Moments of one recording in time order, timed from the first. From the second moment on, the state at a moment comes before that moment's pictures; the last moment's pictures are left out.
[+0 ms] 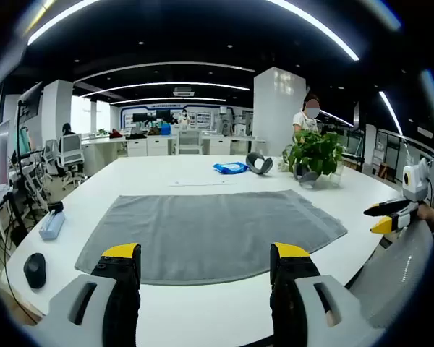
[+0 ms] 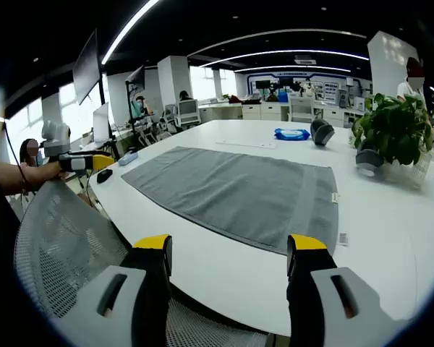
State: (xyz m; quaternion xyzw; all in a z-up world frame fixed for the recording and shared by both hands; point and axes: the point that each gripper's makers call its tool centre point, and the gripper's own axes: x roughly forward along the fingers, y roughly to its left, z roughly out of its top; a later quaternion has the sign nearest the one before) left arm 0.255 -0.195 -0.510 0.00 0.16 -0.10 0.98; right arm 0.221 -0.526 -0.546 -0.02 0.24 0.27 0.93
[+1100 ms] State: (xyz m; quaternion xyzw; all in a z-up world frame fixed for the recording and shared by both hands) left arm 0.253 -0.197 -0.513 0.01 0.17 -0.10 0.98; right arm 0.222 -0.528 -0.543 -0.02 0.23 0.26 0.94
